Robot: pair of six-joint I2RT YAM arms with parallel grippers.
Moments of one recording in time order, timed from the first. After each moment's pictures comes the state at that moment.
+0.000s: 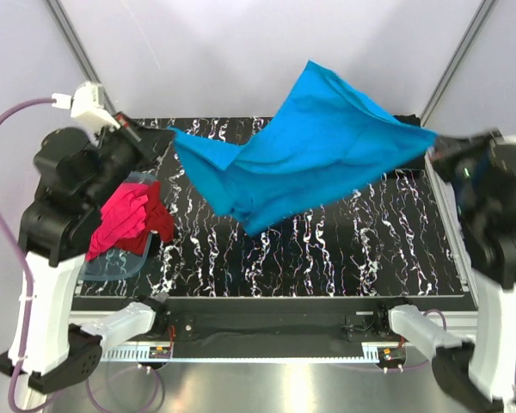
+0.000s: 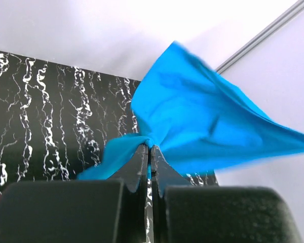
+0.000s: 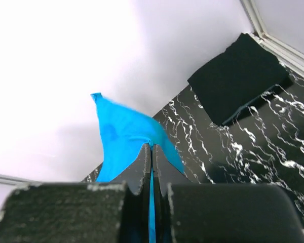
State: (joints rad) left arm -0.38 1.05 1.77 -0.81 0.00 -0.62; right arm 0.16 1.03 1.82 -0.95 0.41 0.78
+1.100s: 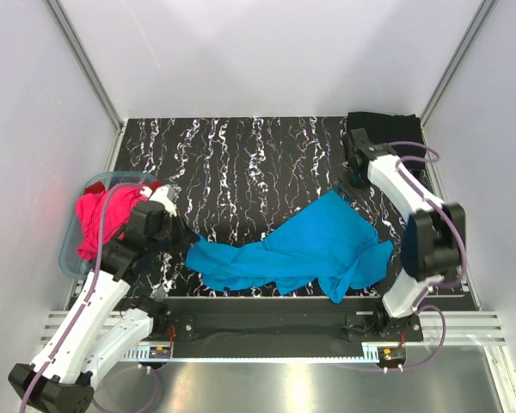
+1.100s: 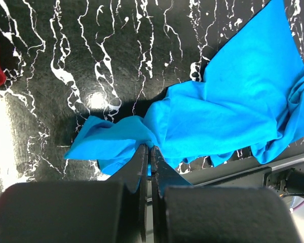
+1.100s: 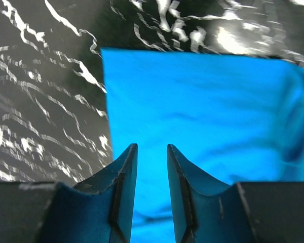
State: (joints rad) left arm -0.38 0.71 0.76 -0.78 0.11 -0.59; right arm 0.23 1.64 1.34 -0.90 0.21 1.11
